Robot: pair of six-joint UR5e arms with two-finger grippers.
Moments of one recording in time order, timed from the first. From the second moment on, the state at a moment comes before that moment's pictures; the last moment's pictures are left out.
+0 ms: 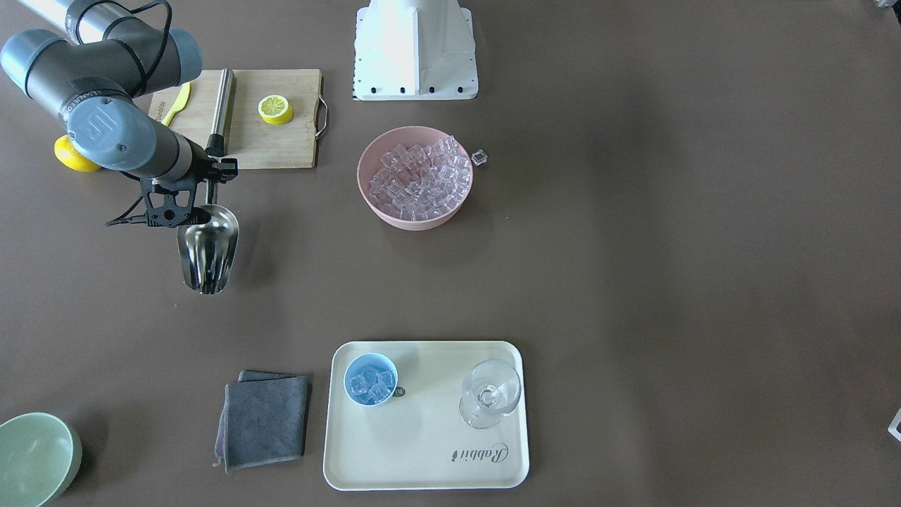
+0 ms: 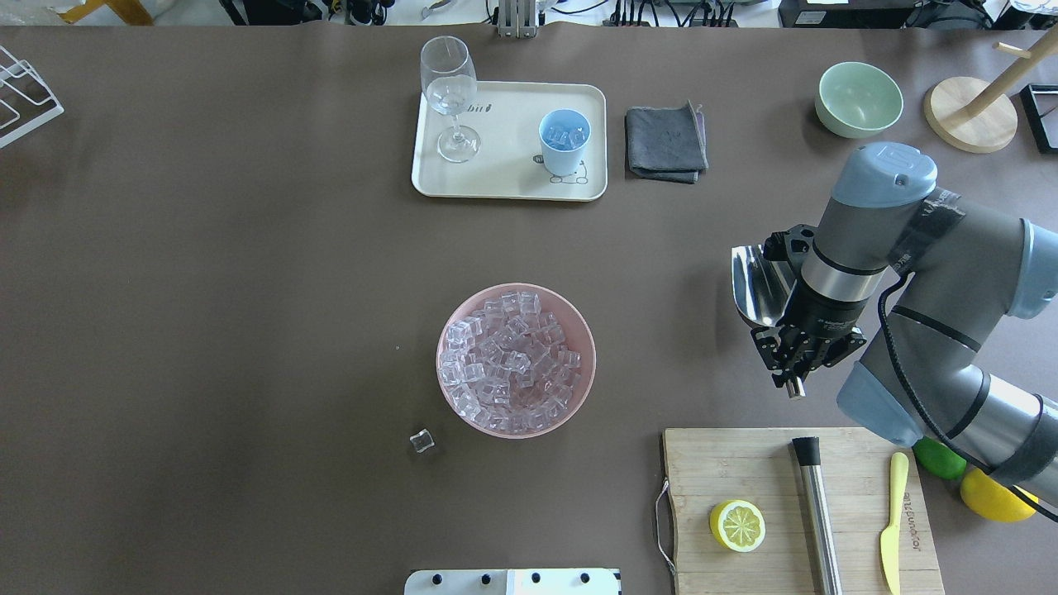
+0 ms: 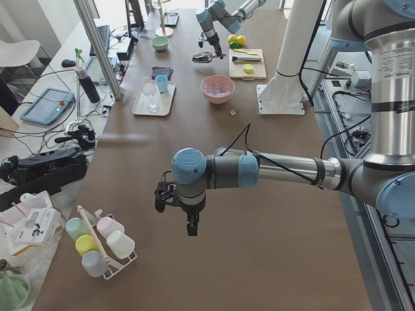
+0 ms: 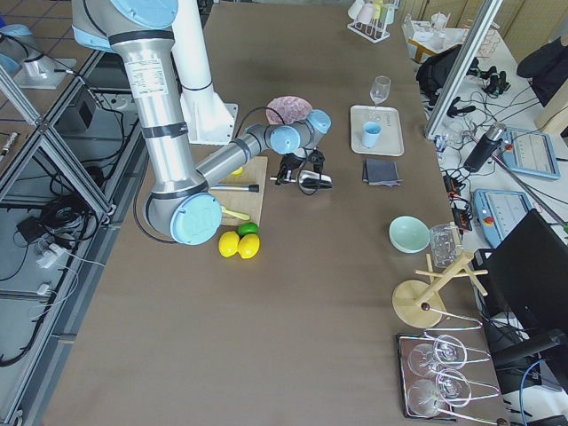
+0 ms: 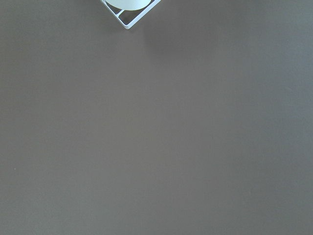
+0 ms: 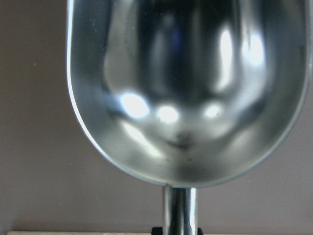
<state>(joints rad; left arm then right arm) -1.66 -1.46 -1.78 -1.41 -2.34 0.08 0.73 -1.32 1.82 -1.78 2.37 0.76</state>
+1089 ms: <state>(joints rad) -1.66 -1.46 -1.78 -1.41 -2.34 0.08 0.76 -1.29 1.75 -1.70 2.38 0.77</state>
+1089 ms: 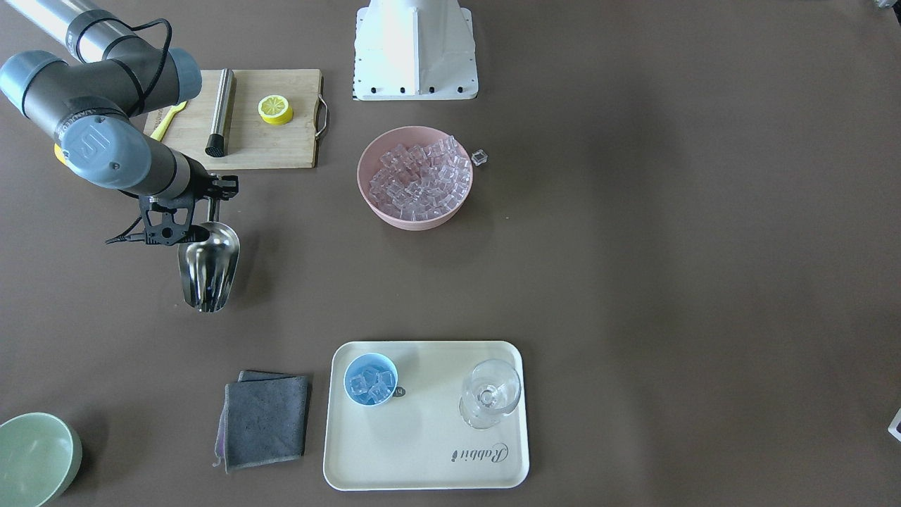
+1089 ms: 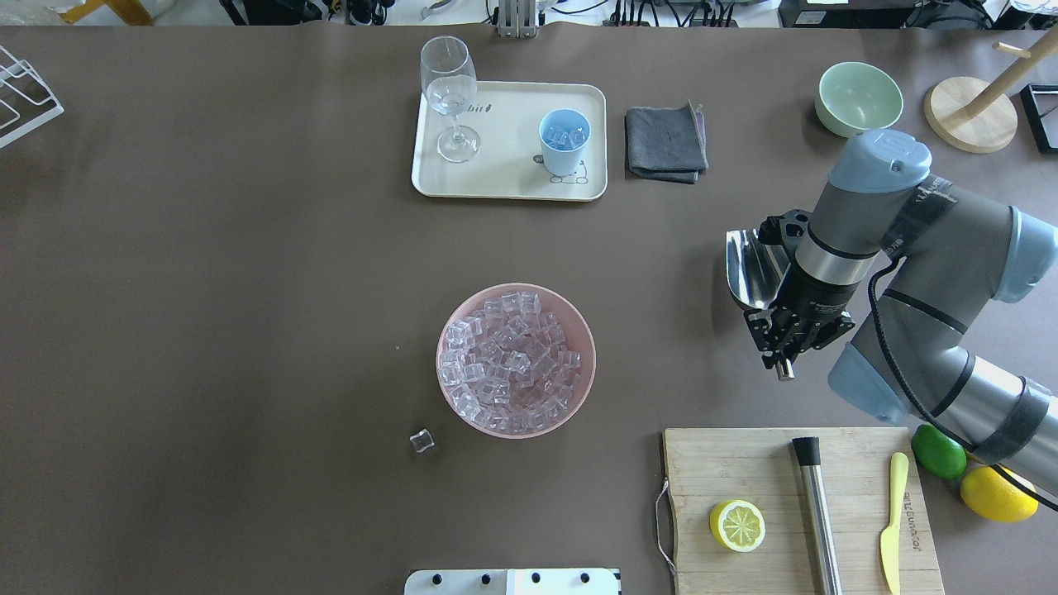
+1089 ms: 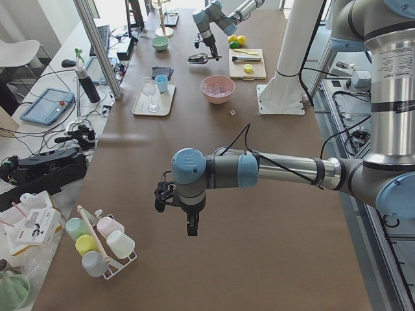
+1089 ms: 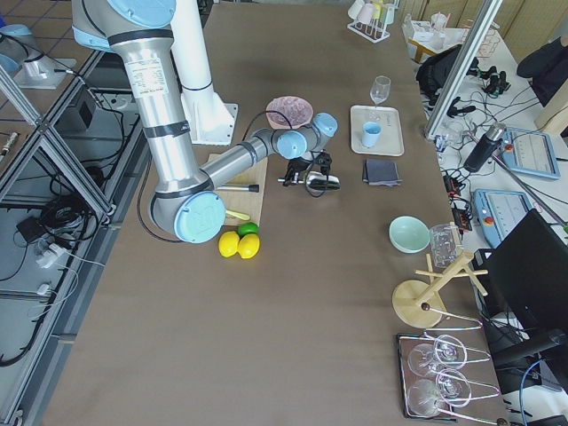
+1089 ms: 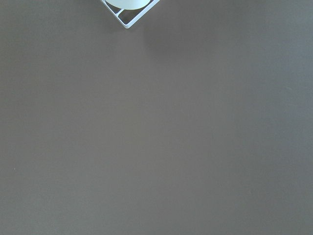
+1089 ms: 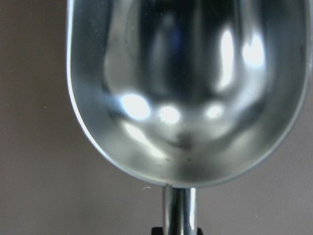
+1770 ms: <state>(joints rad) -1.66 -1.47 -1.77 -1.41 -2.34 0.08 0.76 -1.26 1.72 -1.70 2.39 0.77</state>
